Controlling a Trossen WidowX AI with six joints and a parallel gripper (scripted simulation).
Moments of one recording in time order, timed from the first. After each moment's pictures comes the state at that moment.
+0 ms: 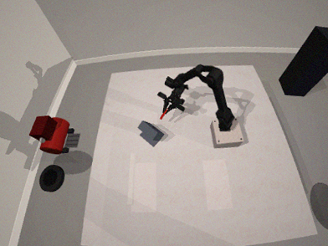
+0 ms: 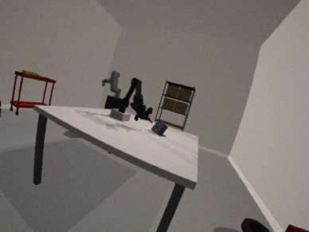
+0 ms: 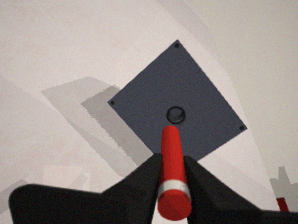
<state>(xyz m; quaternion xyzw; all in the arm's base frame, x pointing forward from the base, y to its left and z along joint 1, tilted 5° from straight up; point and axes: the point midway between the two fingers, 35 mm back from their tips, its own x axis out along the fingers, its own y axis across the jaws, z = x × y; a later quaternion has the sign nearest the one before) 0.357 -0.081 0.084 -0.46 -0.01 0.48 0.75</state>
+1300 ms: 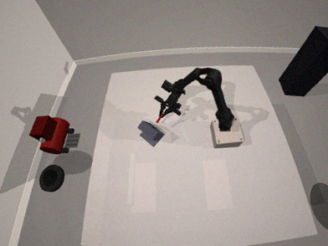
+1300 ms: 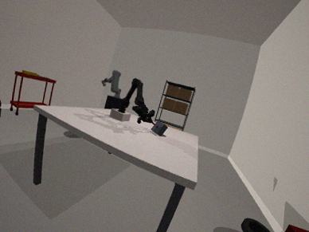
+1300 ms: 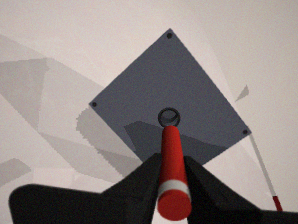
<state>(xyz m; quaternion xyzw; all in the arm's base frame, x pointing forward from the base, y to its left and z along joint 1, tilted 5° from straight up) 0.380 -0.061 0.071 -0.46 -0.03 0.46 0.76</state>
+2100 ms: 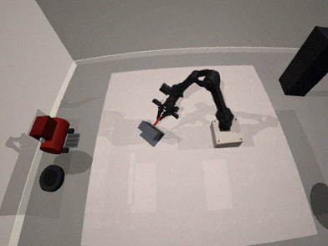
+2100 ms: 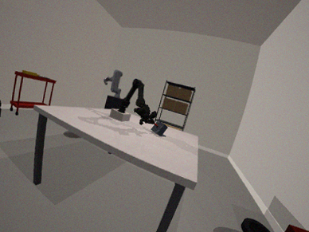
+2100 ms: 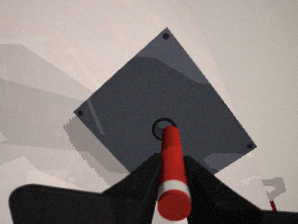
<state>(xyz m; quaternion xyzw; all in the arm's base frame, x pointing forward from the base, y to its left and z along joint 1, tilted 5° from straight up) 0.394 -0.043 0.066 -0.46 -0.04 0.46 0.76</state>
